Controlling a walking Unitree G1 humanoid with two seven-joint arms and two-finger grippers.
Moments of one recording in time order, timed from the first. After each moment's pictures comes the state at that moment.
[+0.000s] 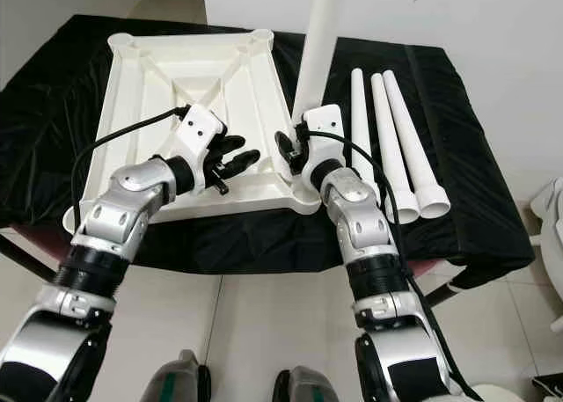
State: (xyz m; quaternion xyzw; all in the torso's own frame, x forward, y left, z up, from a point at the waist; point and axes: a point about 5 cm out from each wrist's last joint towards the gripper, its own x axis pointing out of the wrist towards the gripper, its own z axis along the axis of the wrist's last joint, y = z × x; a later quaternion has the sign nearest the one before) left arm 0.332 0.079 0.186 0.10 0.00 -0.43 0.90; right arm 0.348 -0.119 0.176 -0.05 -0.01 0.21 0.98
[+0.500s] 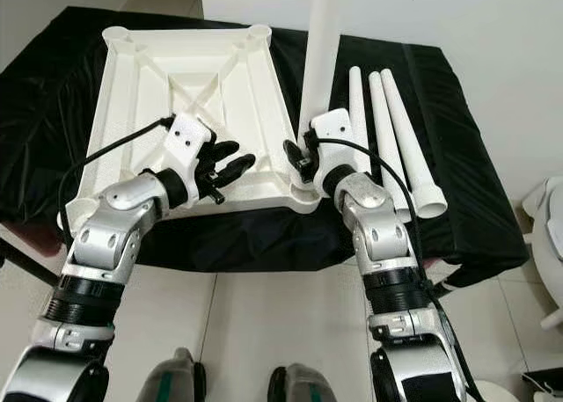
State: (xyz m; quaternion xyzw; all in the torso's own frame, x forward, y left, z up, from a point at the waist) left arm 0.307 0.088 0.181 0.08 0.00 -0.41 0.91; right arm 0.331 -0.132 0.180 -0.07 0.00 0.21 0.97
